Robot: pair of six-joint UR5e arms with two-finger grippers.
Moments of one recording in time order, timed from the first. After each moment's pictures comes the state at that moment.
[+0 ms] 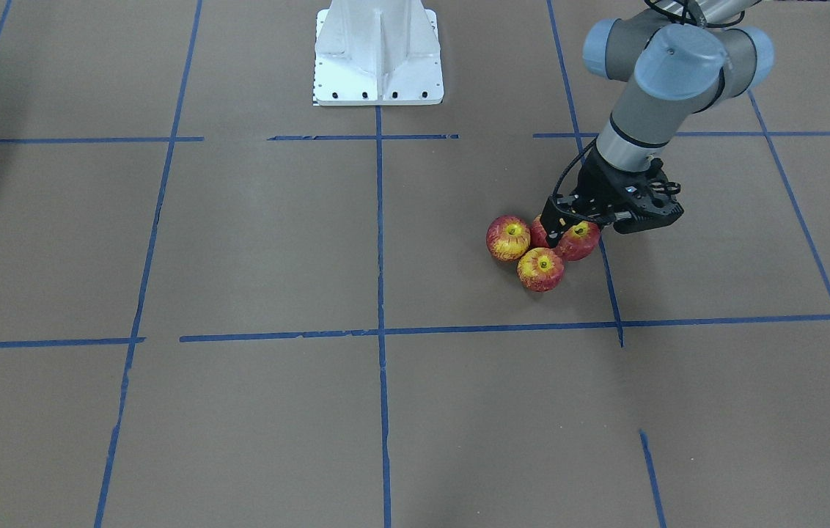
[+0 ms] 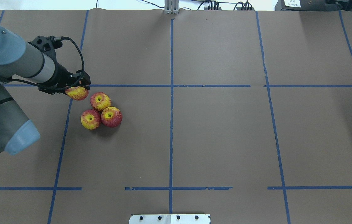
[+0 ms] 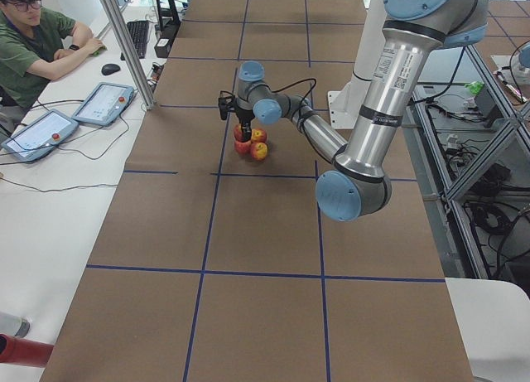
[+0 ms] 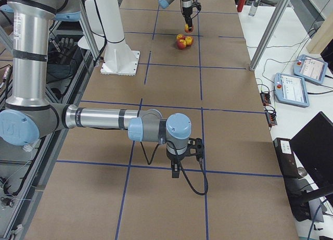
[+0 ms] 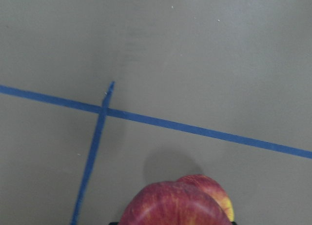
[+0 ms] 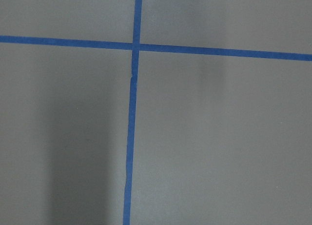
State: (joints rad) left arm -0.74 -1.93 -1.84 -1.79 -1.97 -1.34; right arm 1.59 -1.71 1.71 -1.58 2.29 -0.06
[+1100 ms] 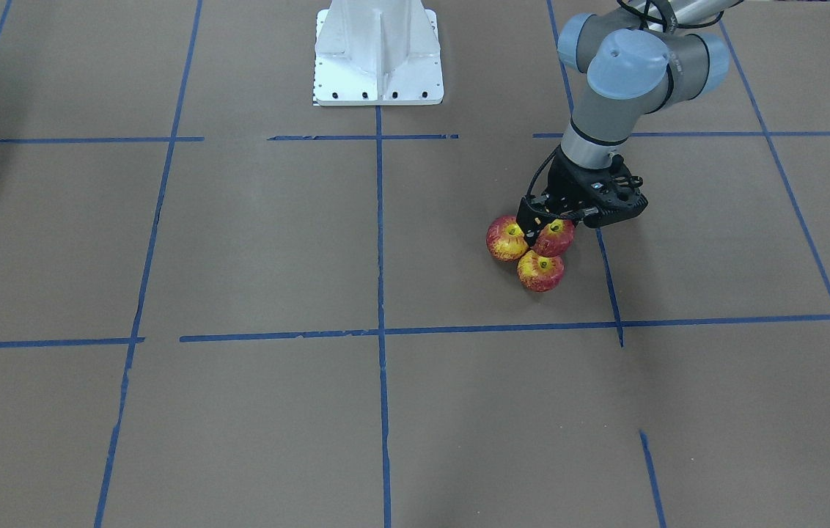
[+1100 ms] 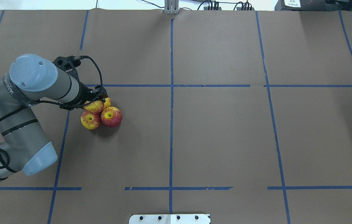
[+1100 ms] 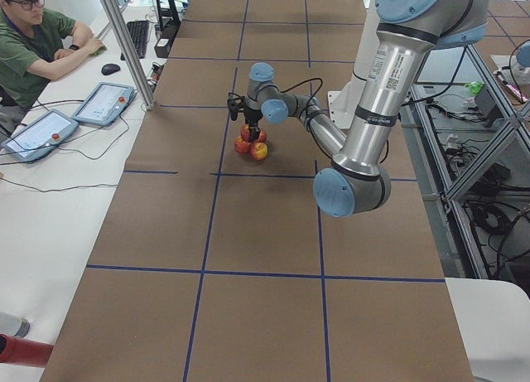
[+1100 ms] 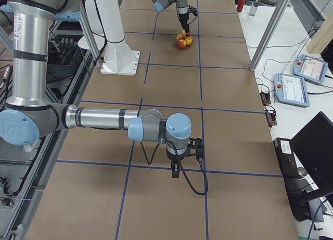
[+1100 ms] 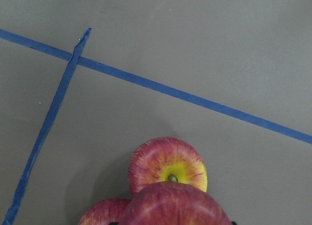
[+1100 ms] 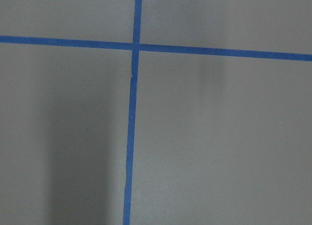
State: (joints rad) left arm -0.68 -1.93 -1.83 -1.79 -1.88 -1.44; right arm 1.59 -1.71 1.71 -1.58 2.29 -0.06
